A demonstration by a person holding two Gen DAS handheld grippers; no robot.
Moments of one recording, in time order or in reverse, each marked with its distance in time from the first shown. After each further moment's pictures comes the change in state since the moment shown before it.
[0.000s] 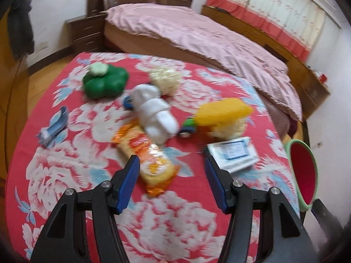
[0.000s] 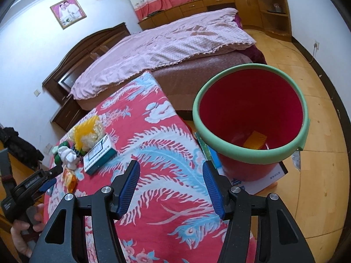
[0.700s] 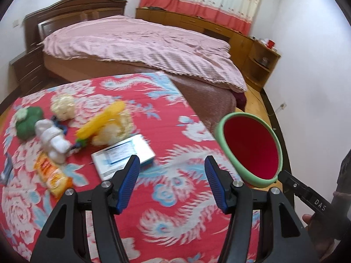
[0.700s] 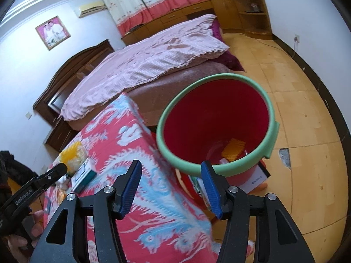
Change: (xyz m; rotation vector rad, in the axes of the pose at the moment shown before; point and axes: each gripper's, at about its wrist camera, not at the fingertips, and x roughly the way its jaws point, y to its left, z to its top) left arm -0.031 -0.133 -0.021 0.310 -0.020 -0.259; right arm -0.029 -0.052 0.012 0.099 -0.078 -0.041
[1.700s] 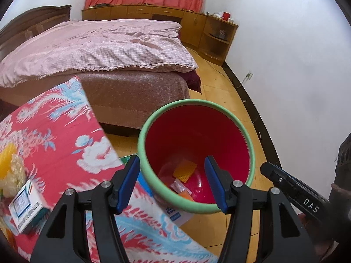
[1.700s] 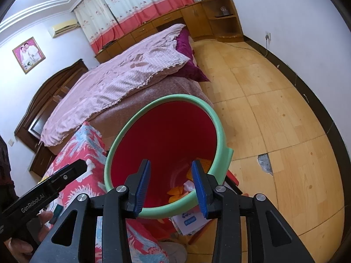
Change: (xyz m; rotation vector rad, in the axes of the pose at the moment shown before) left arm 0.096 -0.144 0.020 0.248 0.089 -0.199; right arm 0.003 -0.087 0.035 0.131 -0.089 -0.131
